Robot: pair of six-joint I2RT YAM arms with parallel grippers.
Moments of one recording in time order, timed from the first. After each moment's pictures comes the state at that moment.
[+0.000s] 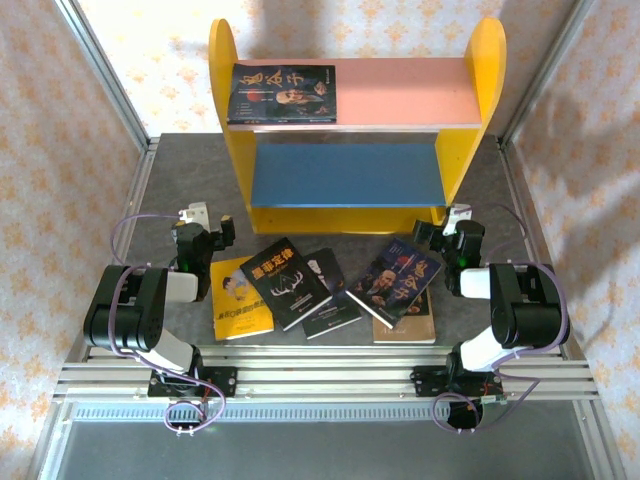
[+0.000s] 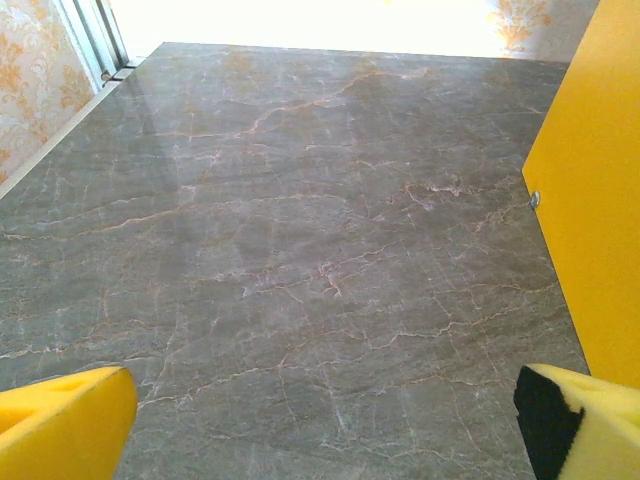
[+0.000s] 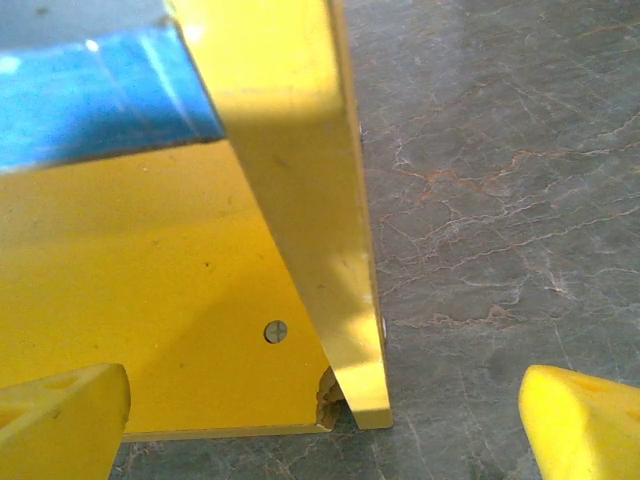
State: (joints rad) left arm 0.02 1.53 0.38 0.79 -0.18 -0.07; right arm -0.04 1.53 0.41 0.69 -0.08 0.14
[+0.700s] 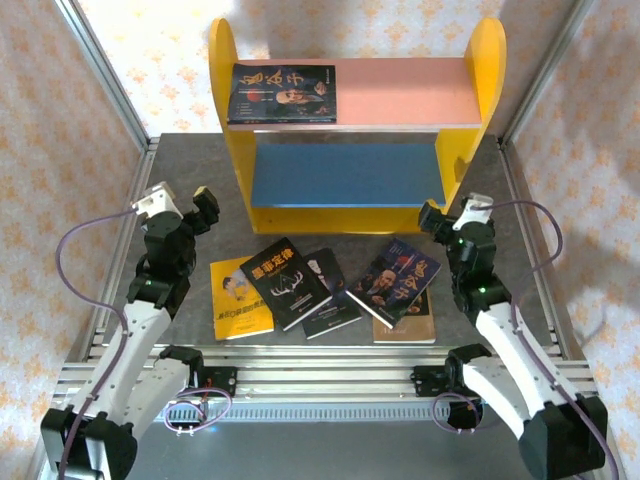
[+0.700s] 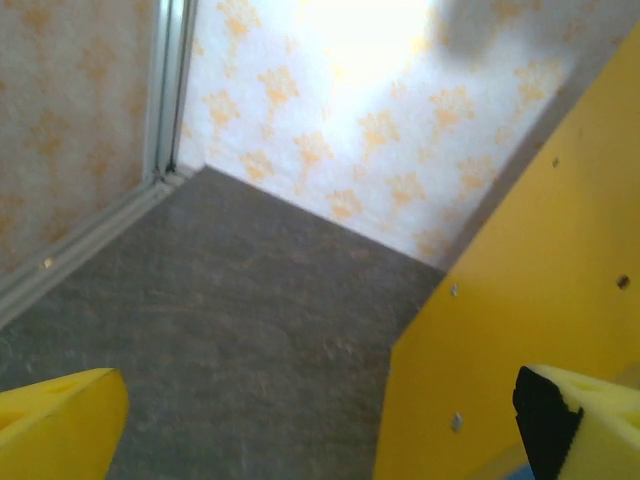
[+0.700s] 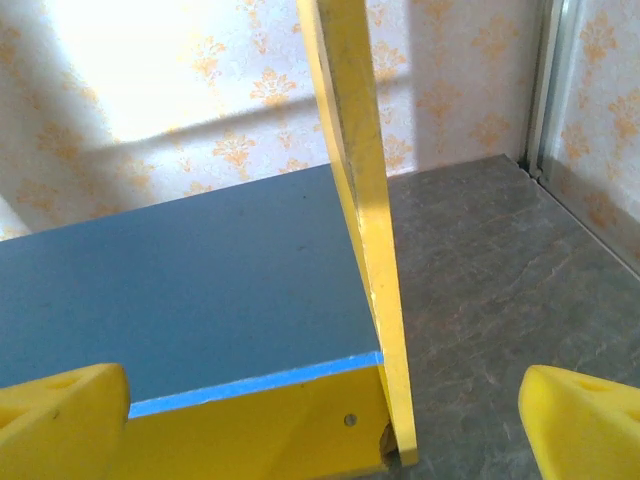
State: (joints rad) left arm -0.13 0.83 0.68 -0.12 -0.38 -0.45; right arm 0.21 0.80 0.52 0.04 0.27 0.28
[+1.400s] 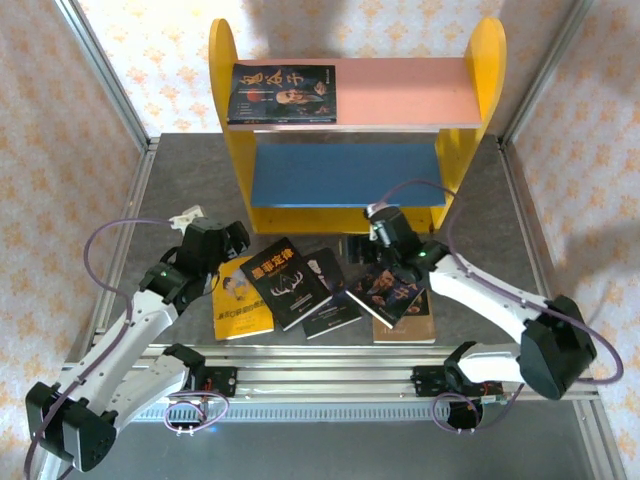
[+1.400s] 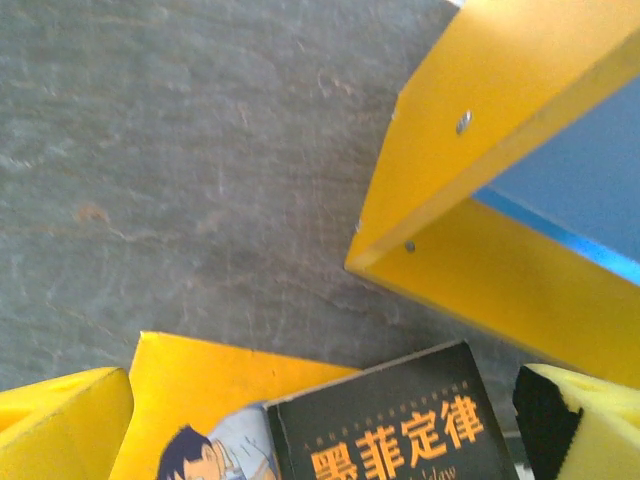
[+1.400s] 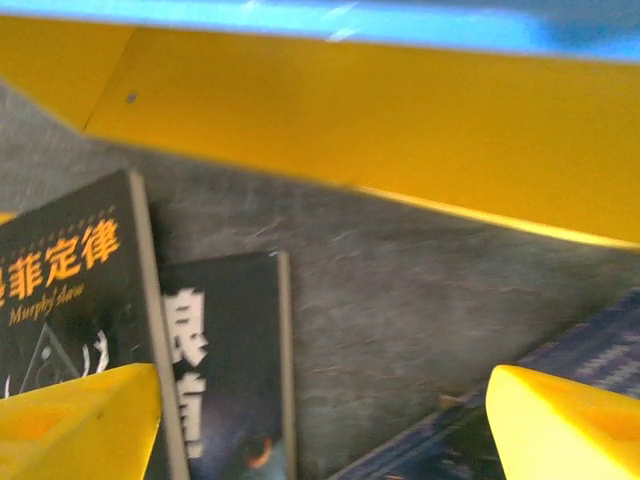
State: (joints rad) left arm -0.37 0.89 0.73 -0.59 -0.37 -0.77; right arm 0.69 1.30 0.85 -0.33 0.06 0.40
